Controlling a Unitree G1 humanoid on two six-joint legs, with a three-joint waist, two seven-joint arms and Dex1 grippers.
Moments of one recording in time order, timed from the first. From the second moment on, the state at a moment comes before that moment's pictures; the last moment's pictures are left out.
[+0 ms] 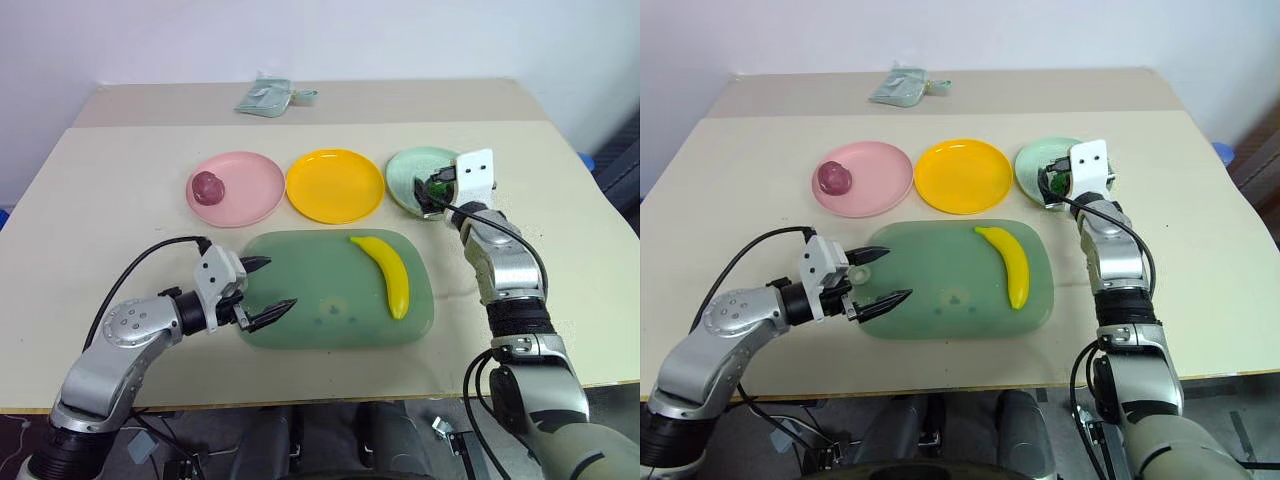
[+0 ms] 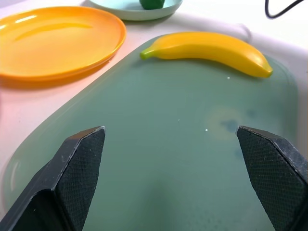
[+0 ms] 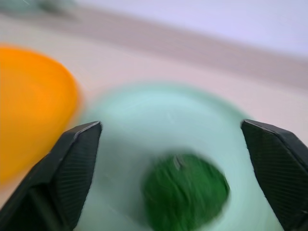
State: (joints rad) left arm -0.03 0.65 0.01 -0.48 -0.42 0.45 -0.77; right arm -0.61 -0.40 -0.08 0.24 0.14 0.24 0.33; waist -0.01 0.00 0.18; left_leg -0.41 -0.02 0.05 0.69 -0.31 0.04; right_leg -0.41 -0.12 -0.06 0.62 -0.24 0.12
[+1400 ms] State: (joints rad) left arm -0.01 0.66 0.05 -0.43 -0.42 0.42 -0.81; right arm -0.38 -0.58 0.10 -0.23 0.22 0.81 0.56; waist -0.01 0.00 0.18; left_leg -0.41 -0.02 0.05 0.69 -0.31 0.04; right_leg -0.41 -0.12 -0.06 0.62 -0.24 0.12
